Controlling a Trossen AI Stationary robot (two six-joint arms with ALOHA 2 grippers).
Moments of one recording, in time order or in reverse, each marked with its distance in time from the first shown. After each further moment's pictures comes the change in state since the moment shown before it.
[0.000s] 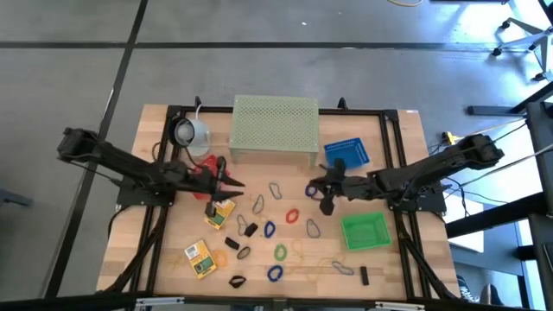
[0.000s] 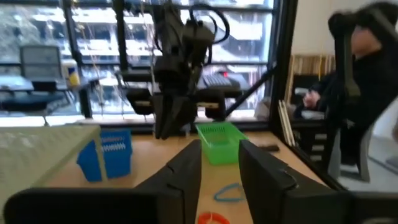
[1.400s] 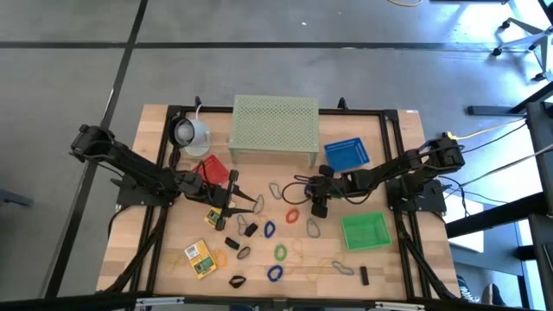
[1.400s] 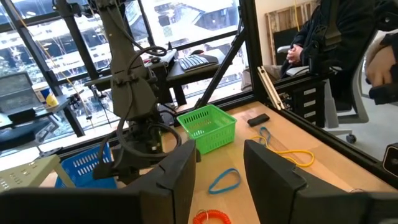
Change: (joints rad) left arm -0.091 0.201 0.122 0.001 -0.001 0.246; right arm -0.158 0.399 0.026 -0.040 -0.304 -0.115
